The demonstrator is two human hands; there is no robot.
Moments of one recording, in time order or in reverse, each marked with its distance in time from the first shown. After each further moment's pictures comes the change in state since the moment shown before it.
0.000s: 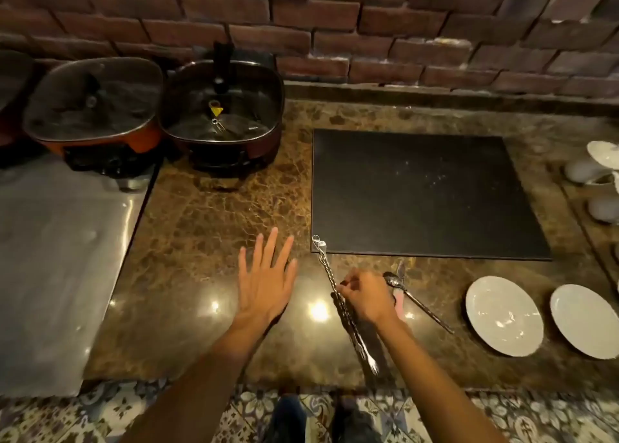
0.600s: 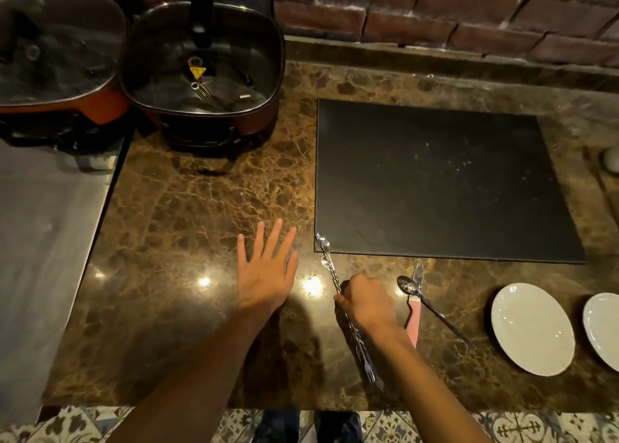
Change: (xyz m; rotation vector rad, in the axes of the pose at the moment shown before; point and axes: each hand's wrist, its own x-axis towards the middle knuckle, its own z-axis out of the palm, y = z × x) left_hand 0.047 -0.026 0.055 0.067 -0.051 0.012; right_hand 0.035 -0.010 0.027 -0.319 -0.136 0.109
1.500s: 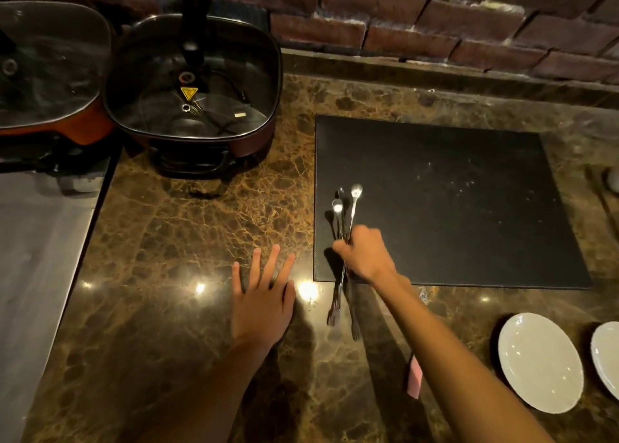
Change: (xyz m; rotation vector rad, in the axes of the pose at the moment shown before) left_hand 0.002 -0.003 0.009 0.033 0.067 0.029; right_hand 0.093 -0.037 -0.086 0.280 0.117 -0.090
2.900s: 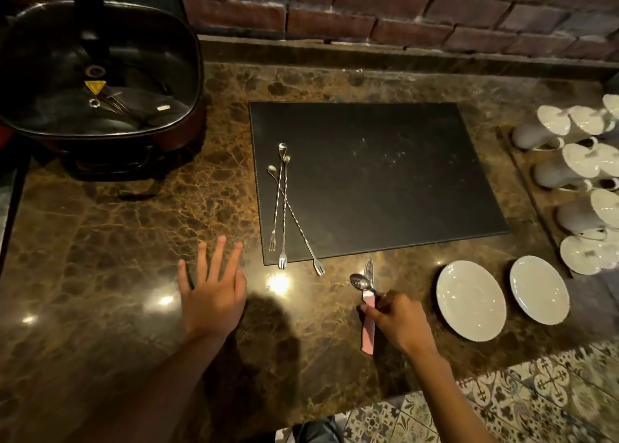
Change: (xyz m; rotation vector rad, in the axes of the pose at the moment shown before) left_hand 0.001 -0.005 0.011 -0.037 0.109 0.005; right_hand -0.144 0.161 0.004 -0.077 0.132 0.297
